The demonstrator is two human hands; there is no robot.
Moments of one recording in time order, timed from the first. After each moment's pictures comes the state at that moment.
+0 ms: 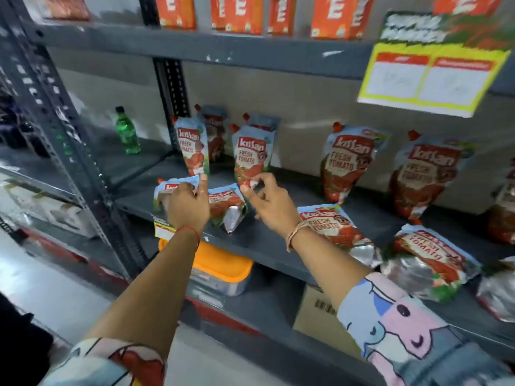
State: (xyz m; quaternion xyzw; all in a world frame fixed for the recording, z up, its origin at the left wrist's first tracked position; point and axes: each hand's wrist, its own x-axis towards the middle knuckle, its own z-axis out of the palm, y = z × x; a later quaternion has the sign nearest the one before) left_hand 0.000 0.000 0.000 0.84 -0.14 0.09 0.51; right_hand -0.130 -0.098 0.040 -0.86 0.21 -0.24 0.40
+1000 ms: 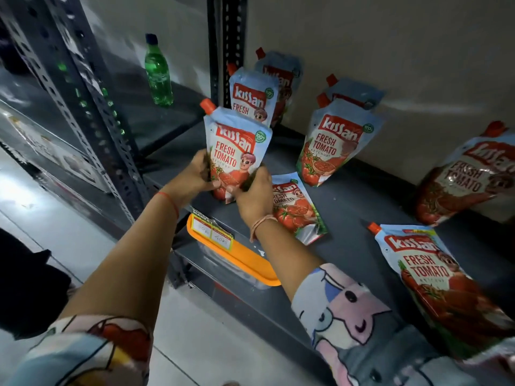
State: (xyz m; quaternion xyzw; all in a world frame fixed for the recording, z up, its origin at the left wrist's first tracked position) left_hand 0.203 0.036 -0.062 0.68 -0.29 -0.31 0.60; right_hand 0.090 -0.055 -0.048 -0.79 0.31 -0.24 0.47
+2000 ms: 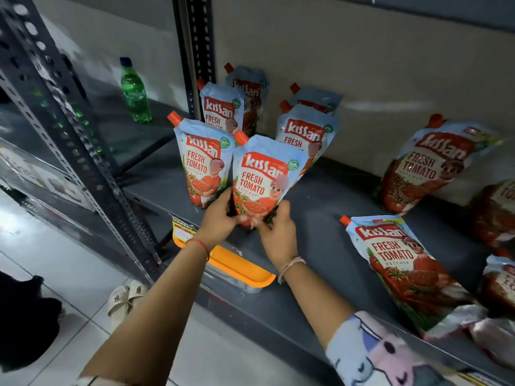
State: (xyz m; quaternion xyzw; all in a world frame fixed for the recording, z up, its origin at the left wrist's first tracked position) left_hand 0.087 -0.006 -0.060 0.71 -0.30 -0.27 0.58; right_hand -0.013 -0.089 -0.073 -0.78 0.30 -0.28 0.47
